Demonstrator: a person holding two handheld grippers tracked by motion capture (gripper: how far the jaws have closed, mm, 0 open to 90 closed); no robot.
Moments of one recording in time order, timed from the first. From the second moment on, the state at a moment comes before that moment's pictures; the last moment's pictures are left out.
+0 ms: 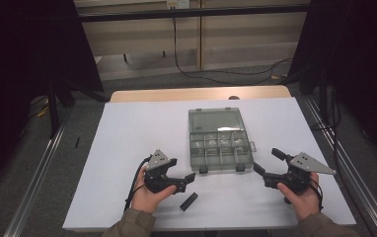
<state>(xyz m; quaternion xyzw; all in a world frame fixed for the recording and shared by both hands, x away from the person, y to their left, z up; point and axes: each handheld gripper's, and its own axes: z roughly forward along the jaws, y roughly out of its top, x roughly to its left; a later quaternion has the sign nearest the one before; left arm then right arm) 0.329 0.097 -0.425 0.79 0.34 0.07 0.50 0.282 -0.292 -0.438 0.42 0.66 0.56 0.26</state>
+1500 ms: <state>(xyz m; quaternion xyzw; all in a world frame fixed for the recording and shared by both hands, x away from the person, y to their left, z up) 0.312 0.094 -0.429 0.84 0.32 0.05 0.44 0.268 -0.289 -0.444 0.41 0.68 0.55 0.26</state>
